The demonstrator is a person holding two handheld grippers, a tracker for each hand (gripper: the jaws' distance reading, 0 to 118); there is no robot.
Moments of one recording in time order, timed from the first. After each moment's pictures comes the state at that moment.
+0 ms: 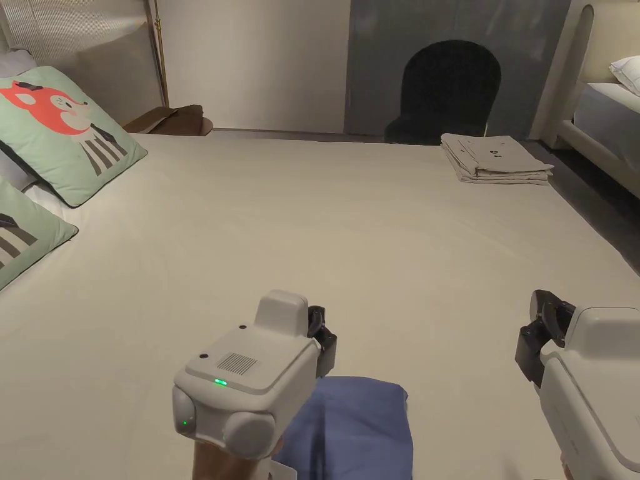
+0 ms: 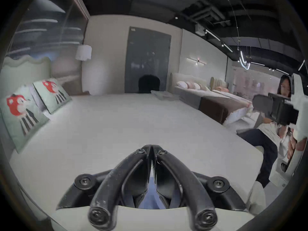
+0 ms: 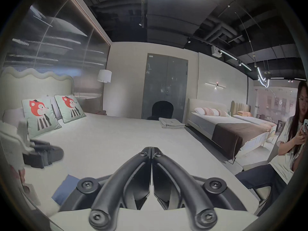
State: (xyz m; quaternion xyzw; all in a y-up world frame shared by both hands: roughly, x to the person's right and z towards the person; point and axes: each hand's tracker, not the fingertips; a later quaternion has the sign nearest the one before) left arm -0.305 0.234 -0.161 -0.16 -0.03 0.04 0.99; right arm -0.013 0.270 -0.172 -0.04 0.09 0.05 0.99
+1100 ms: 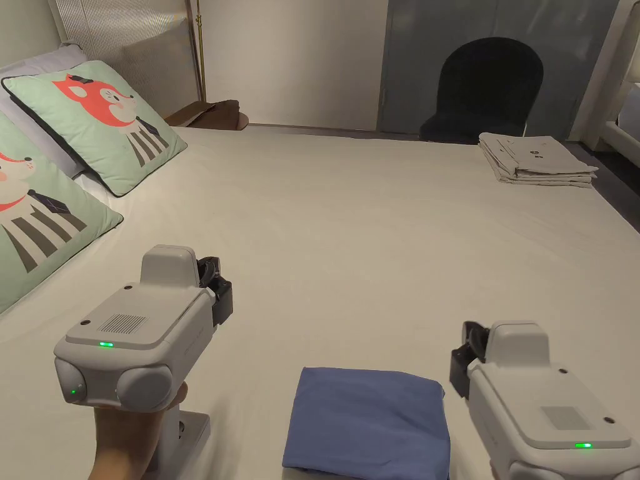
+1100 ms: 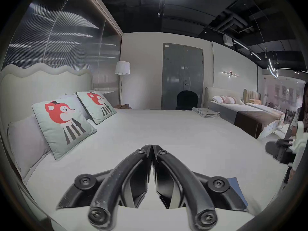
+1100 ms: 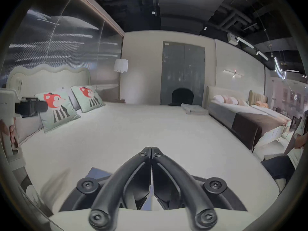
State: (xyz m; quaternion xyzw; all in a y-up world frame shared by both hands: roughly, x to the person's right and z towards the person) left arm -0.422 0.254 -0.125 -0.12 0.12 0.04 0.99; right arm -0.093 0.209 -0.188 -0.15 0.17 0.04 0.97
